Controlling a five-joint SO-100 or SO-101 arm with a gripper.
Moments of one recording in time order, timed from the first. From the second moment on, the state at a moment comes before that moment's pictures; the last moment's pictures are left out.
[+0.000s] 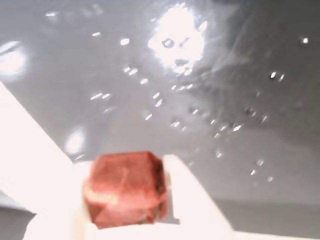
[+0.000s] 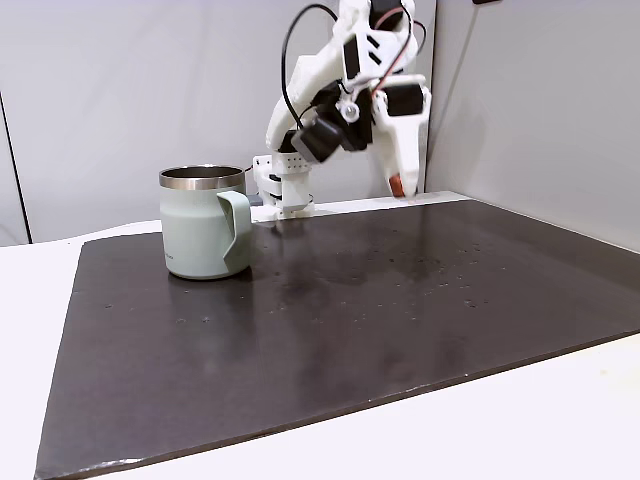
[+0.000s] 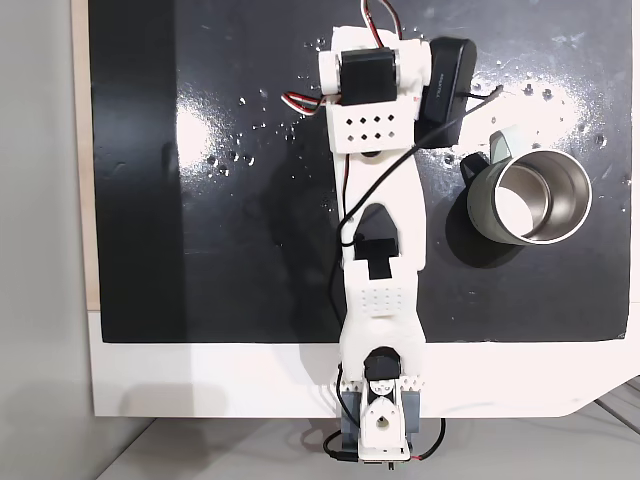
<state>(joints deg) -2.8 52.3 14.8 102.7 12.7</state>
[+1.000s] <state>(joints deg) 25.0 70.8 22.1 102.9 9.8</state>
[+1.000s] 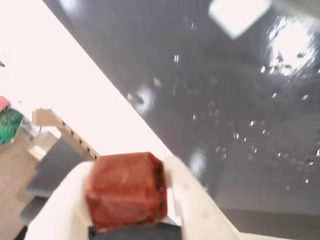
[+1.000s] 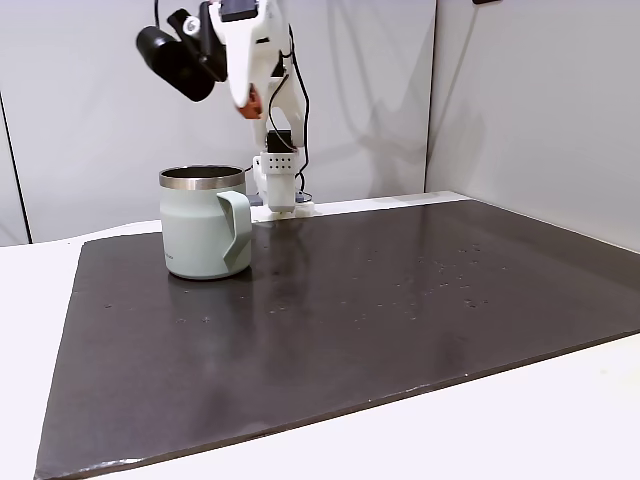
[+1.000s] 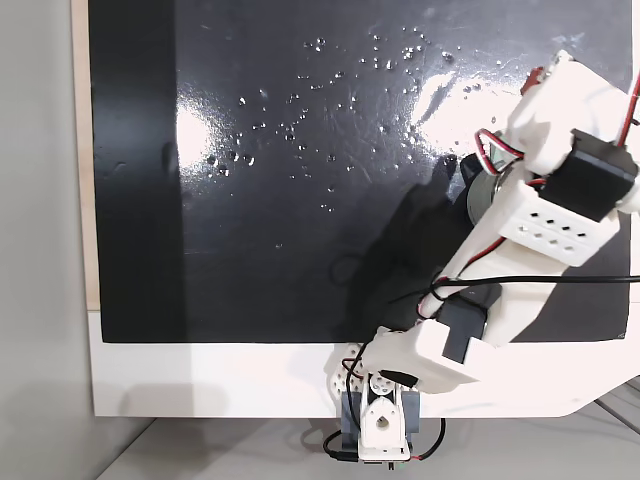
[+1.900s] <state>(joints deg) 39.8 99.6 66.0 102.9 -4.4</state>
